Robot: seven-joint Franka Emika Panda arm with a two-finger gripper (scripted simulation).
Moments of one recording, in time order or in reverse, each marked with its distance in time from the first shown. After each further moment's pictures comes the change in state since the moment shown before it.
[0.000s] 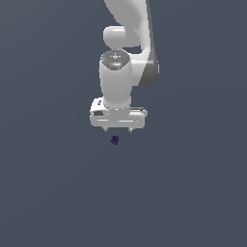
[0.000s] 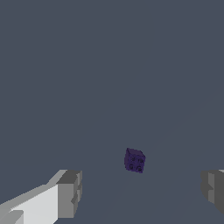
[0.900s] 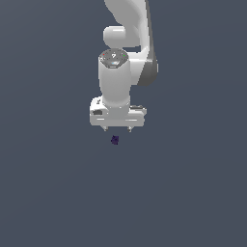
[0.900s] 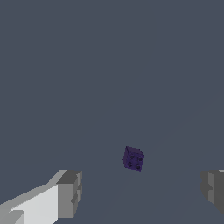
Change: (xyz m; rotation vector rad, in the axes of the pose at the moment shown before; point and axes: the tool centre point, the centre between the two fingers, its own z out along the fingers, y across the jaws) arm -0.004 0.002 -0.001 0.007 0.001 -0.022
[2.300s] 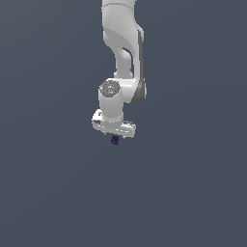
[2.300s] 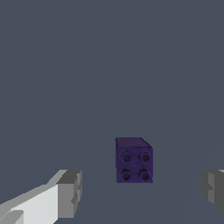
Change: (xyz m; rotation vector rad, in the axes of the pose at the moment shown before) arm -0.047 0.023 0.114 -0.002 -0.019 0.232
